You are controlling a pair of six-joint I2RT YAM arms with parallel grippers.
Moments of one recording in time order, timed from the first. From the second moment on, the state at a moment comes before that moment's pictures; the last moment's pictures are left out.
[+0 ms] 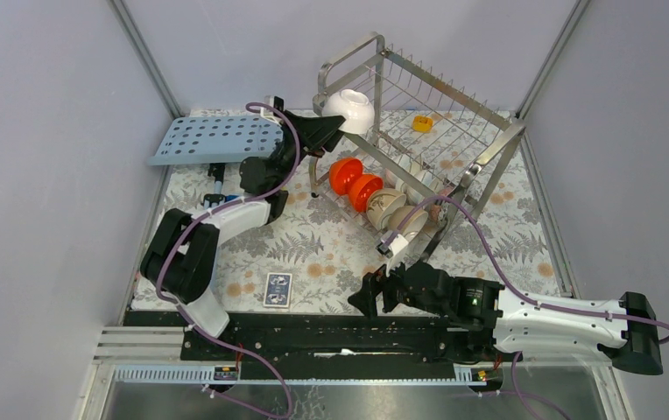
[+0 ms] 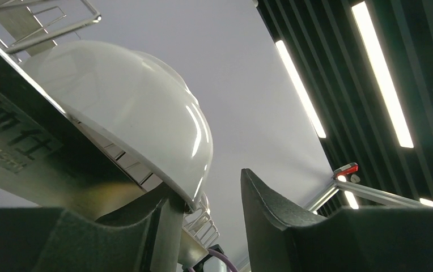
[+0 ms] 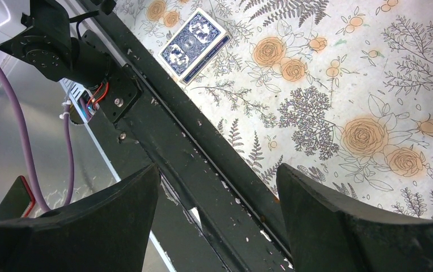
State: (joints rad) left arm -0.47 1.67 0.98 1.41 0.41 -1.68; right arm 1.30 0.81 0.53 -0.18 0.20 0.58
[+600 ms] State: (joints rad) left arm -0.47 1.70 1.04 1.42 0.39 -1.67; right arm 1.30 0.79 0.48 -0.17 0.20 0.60
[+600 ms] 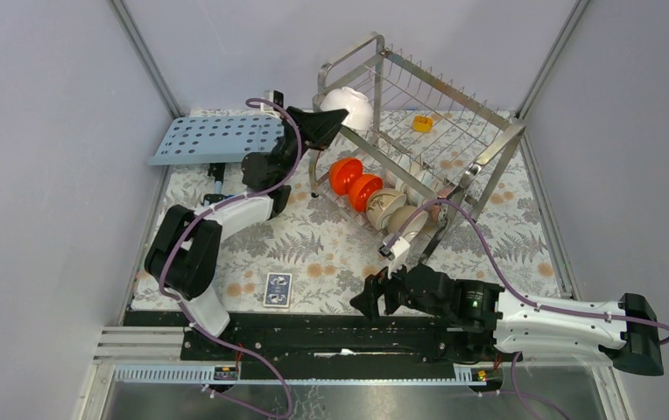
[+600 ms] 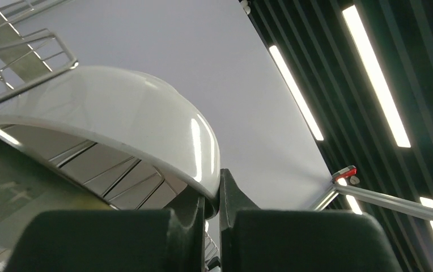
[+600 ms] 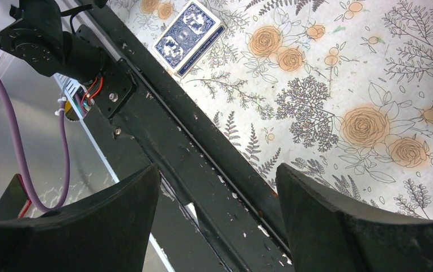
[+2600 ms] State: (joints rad) left arm -0.59 0.77 1.10 -0.74 0.18 -0.50; right arm 1.30 0.65 0.66 -0.51 0.40 0.63
